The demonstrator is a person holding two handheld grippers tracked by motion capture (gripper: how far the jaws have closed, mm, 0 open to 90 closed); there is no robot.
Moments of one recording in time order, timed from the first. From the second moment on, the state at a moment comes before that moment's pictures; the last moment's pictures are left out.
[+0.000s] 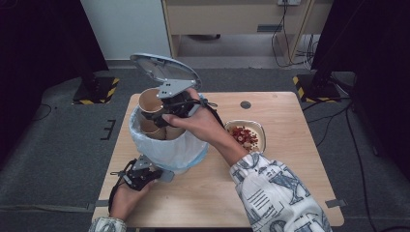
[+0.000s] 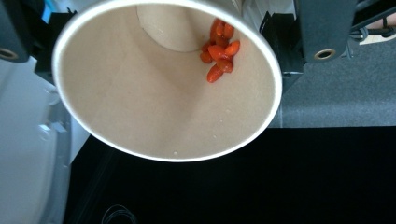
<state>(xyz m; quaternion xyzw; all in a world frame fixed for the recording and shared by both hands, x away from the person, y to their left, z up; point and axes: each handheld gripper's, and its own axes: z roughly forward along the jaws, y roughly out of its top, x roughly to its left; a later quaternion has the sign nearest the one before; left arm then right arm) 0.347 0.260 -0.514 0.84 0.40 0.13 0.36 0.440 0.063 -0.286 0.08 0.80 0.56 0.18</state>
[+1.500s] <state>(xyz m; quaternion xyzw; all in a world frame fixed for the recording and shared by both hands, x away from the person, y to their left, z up) 0.347 0.260 -0.514 0.84 0.40 0.13 0.36 0.450 0.014 -0.299 0.17 0.80 0.56 0.16</state>
